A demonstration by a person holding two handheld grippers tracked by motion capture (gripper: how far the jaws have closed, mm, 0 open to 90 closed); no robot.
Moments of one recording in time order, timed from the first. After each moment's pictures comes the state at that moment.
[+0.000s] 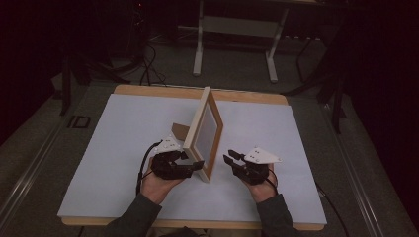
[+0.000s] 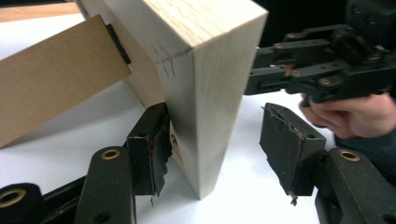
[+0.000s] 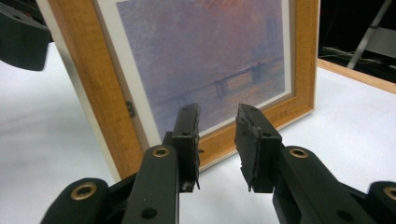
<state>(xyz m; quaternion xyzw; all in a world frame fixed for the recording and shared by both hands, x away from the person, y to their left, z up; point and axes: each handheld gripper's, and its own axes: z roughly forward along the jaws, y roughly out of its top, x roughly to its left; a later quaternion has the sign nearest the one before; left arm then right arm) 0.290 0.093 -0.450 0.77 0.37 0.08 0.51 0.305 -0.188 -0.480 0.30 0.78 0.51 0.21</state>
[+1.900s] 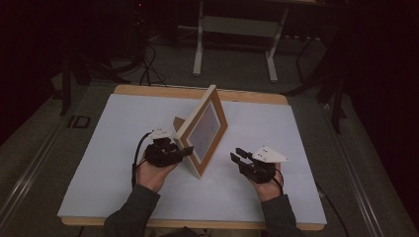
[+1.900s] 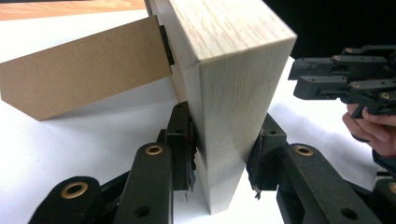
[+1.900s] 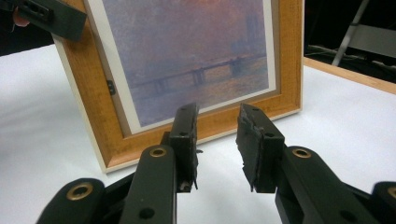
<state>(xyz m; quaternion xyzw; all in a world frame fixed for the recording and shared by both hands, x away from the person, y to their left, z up) 0.320 0.119 -0.447 0.76 0.41 0.08 0.50 0.309 -0.206 -0.481 0.32 0.77 0.52 0.22</state>
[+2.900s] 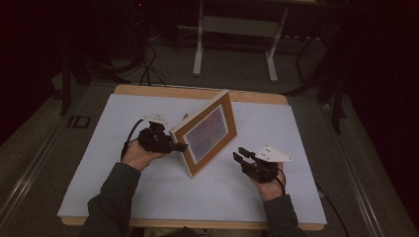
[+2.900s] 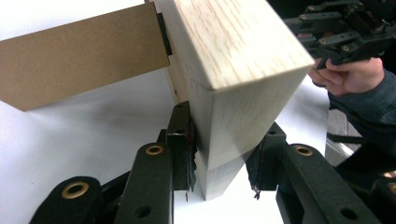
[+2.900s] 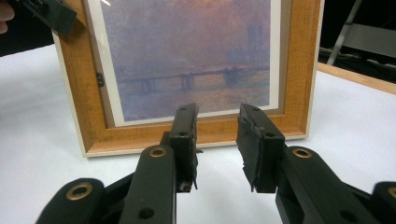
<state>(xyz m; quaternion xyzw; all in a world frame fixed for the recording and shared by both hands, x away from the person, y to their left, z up) 0.369 0.150 -0.442 0.82 0.30 -0.03 0.48 0.310 -0.213 -0.480 0.33 0.76 0.51 0.22</state>
